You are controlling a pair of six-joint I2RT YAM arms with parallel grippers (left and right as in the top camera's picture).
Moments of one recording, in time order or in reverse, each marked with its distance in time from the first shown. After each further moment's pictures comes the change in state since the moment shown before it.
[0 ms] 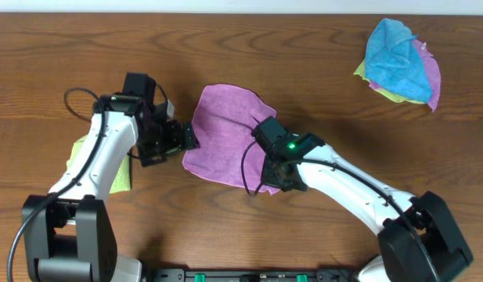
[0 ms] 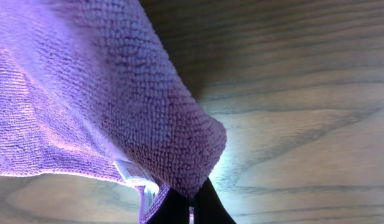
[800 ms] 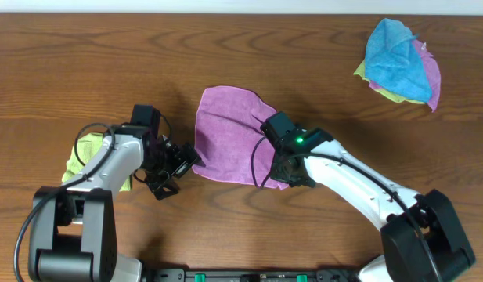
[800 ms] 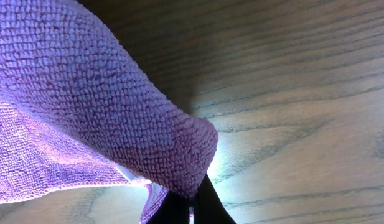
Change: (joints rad) left arm -0.002 0.003 -0.277 0.220 0.100 -0.372; right arm -0.061 0.000 0.000 -0.017 0.048 -0.006
